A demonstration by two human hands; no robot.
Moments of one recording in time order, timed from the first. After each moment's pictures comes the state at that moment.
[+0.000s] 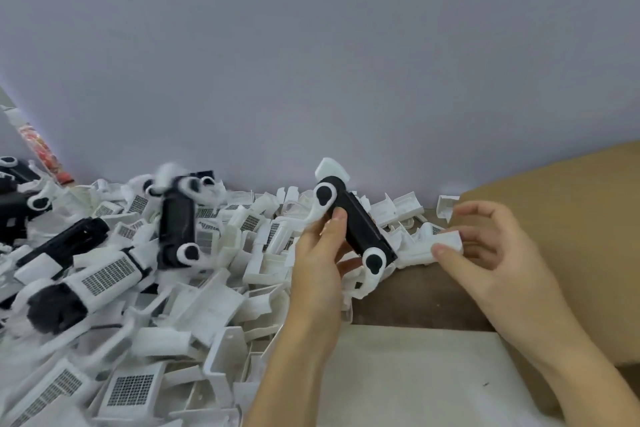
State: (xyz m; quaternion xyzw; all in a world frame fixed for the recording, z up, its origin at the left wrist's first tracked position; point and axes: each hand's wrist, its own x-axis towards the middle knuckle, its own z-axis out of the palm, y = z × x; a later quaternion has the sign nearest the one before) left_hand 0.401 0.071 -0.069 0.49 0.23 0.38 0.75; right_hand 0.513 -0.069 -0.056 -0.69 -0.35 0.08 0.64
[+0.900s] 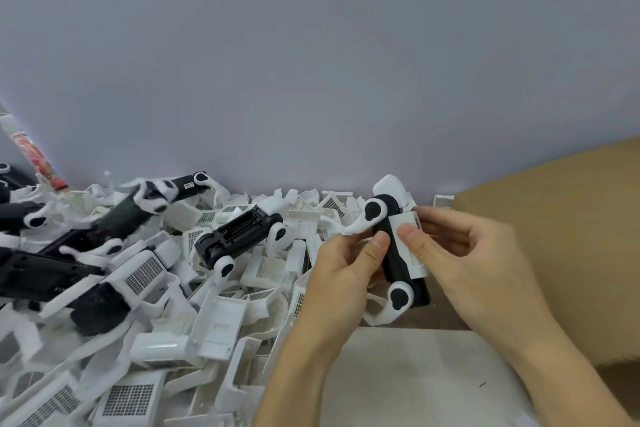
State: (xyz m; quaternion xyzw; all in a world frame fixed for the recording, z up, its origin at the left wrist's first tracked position) left_hand 0.408 0.060 -0.078 0.61 0.16 0.29 0.72; right_hand 0.497 -0.054 -0.043 -0.64 -0.38 0.07 0.66
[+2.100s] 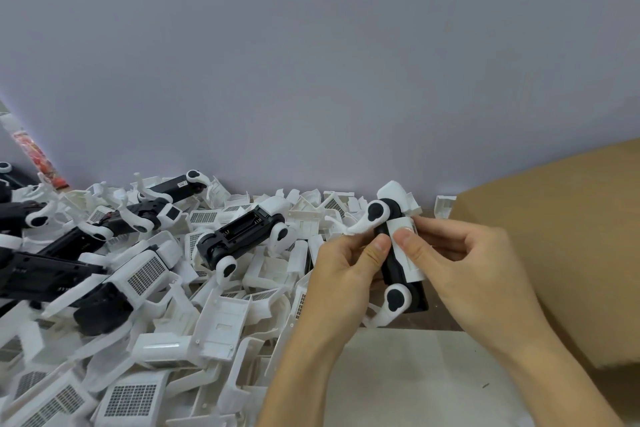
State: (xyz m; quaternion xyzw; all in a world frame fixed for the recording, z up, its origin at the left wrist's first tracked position) left_hand 0.407 0.060 -0.073 0.64 0.16 0.29 0.70; right_hand 0.495 -0.048 -0.051 -0.65 -0.38 0.07 0.66
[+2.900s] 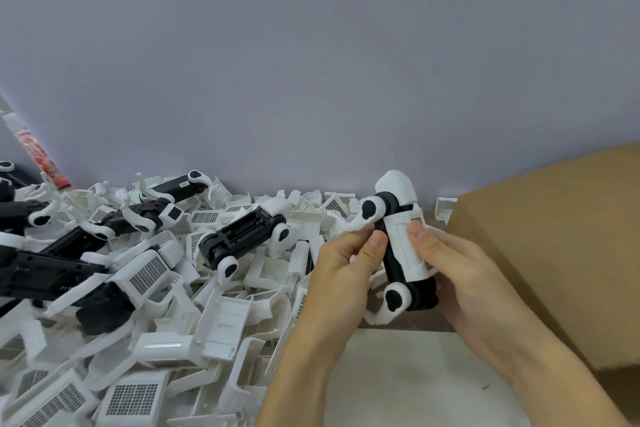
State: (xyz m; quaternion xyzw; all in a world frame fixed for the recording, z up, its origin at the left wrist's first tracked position) left_hand 0.406 0.062 -0.073 0.63 0.15 0.31 0.70; right_hand 0.500 -0.047 -0.057 -0.57 -0.34 0.32 0.68
